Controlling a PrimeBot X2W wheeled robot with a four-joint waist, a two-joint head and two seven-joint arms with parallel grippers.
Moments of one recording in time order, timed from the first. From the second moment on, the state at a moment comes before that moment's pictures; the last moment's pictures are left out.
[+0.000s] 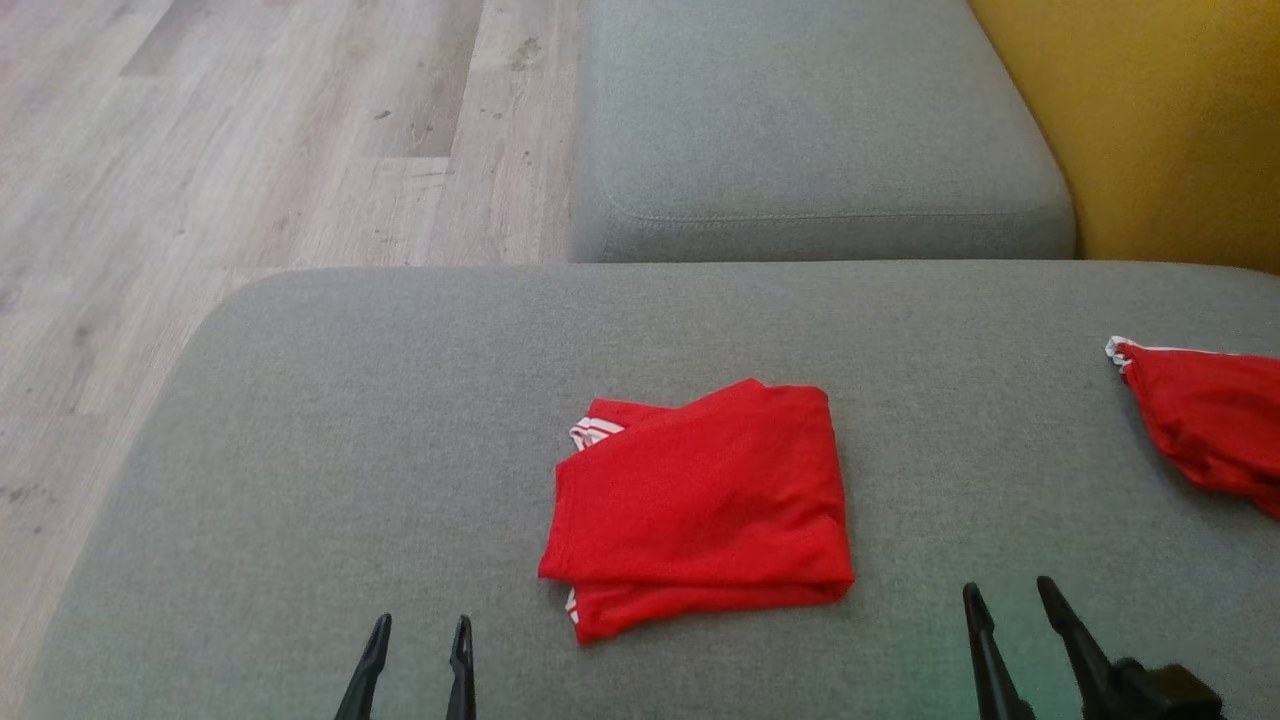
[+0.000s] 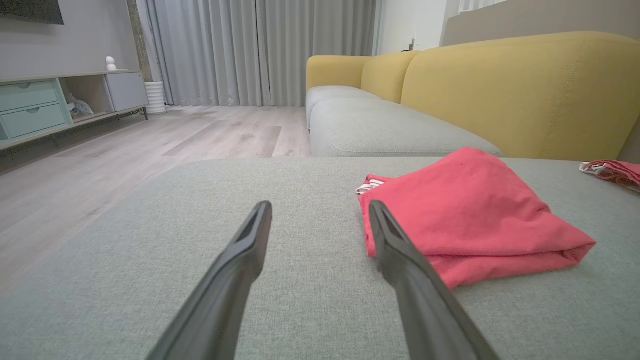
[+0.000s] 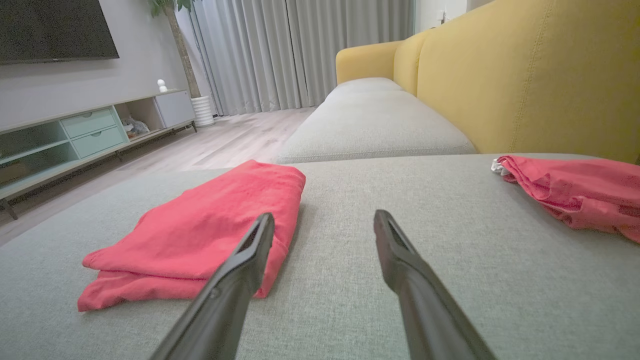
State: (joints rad) left arm 0.22 0.11 -0.31 0.19 -0.19 0.14 -0.25; right arm 0.25 -0.09 0.08 0.21 0.17 0.12 -0.25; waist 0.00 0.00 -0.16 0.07
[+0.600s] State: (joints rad) left arm 0.16 0.08 -0.32 0.19 -0.15 0.09 -0.25; right arm -0.21 -0.07 0.21 0.77 0.39 0.12 -0.22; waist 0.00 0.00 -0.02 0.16
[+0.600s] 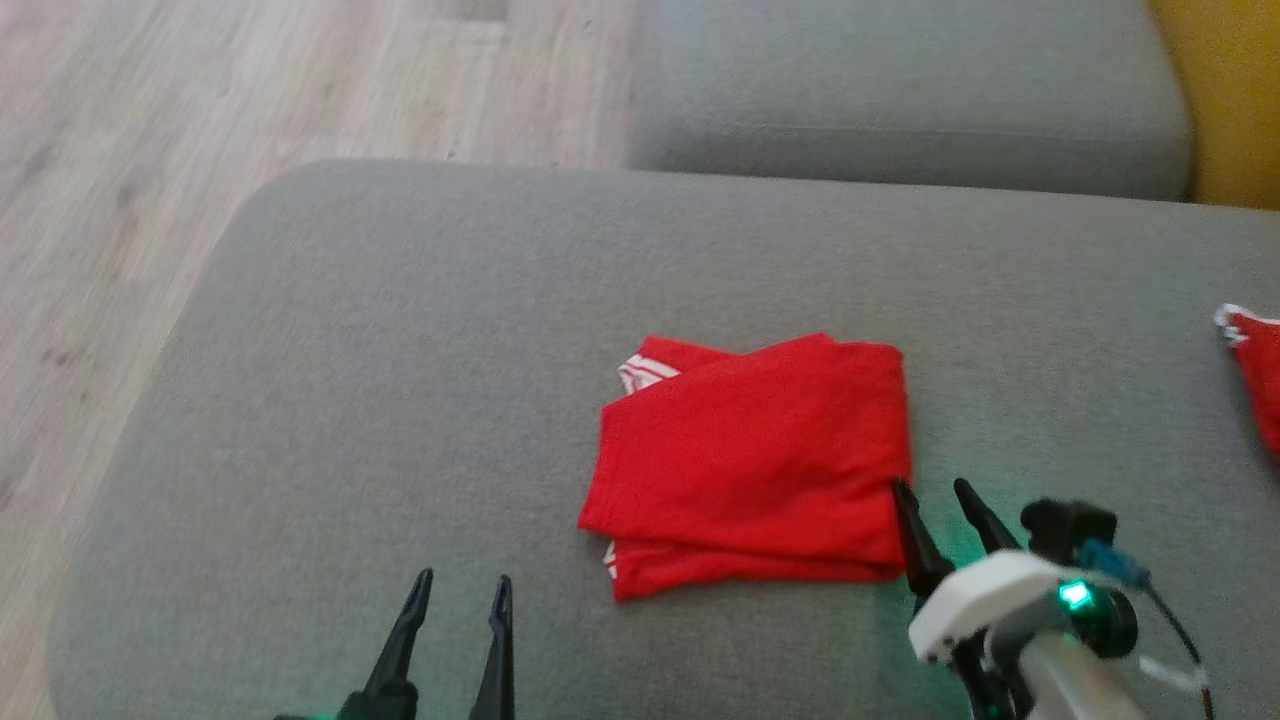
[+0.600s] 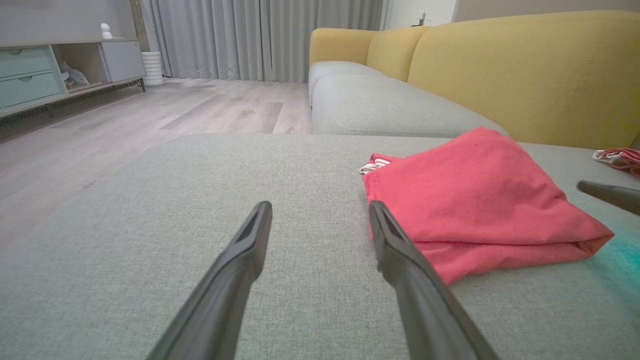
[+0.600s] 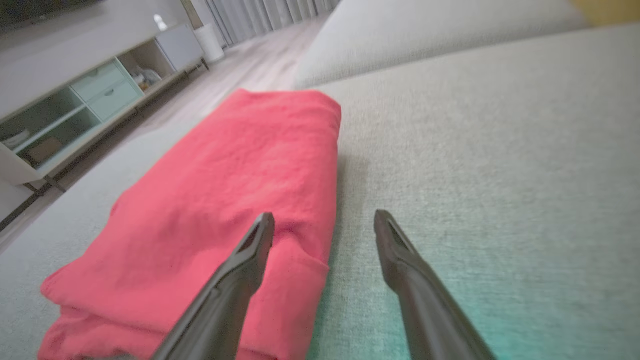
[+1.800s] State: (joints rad) left arm -0.10 0.05 -0.32 0.15 -0.13 0.06 -0.25; right arm -0.82 -0.57 0.26 1.06 0.48 0.12 -0.25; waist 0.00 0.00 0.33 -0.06
